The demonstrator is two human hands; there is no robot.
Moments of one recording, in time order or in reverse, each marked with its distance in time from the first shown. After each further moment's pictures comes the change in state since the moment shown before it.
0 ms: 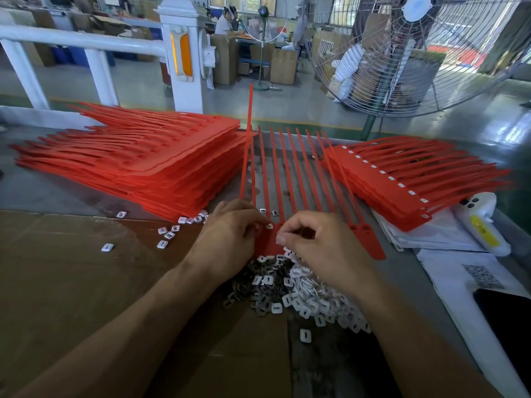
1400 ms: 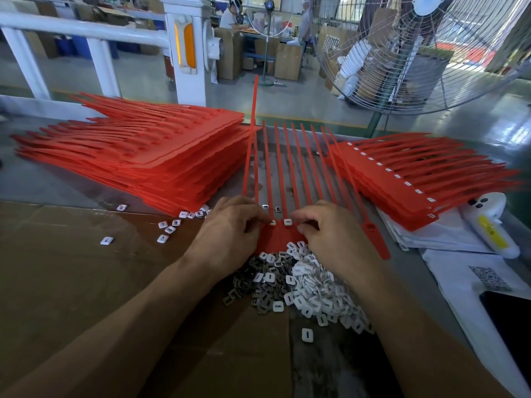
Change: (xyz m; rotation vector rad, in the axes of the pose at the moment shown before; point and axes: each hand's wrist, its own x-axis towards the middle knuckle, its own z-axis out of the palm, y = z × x) left_hand -0.001 -0.004 0.002 -0.035 -0.014 -0.043; right_hand 0.023 0.018 0.001 -0.326 0.067 -0.020
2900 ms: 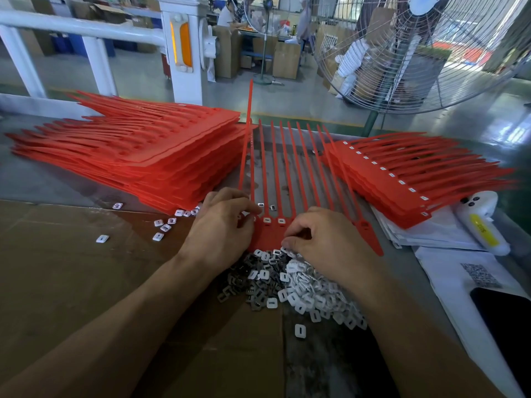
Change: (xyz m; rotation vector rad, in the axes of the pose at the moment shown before) left_hand 0.000 0.007 -0.003 0.041 0.087 -0.053; right_hand -0.014 -0.007 -0.008 -0.030 -0.087 -0.003
